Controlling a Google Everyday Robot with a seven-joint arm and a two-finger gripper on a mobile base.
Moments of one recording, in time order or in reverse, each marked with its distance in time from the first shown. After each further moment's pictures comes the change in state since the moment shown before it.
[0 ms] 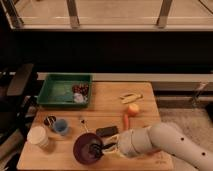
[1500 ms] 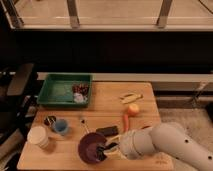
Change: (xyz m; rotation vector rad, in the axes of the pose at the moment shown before) arm -0.008 0.011 -0.018 0.034 0.057 0.049
